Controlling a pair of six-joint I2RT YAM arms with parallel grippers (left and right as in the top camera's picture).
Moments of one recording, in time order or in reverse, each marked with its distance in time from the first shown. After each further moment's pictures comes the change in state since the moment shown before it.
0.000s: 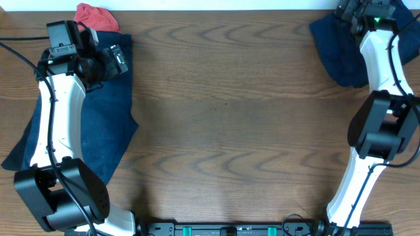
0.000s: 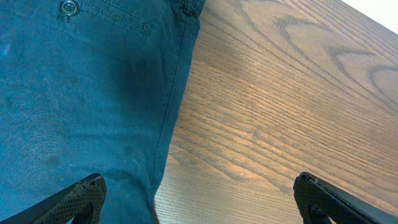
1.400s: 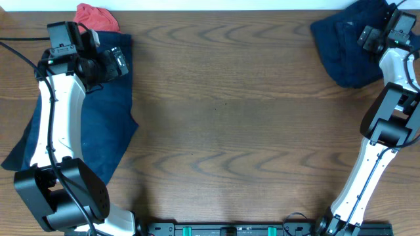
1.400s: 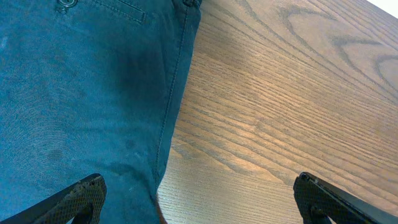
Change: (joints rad) left arm 0.000 0.000 0.000 -0.026 0.000 0.023; right arm -0.215 0.333 0.097 0.020 -0.097 -0.026
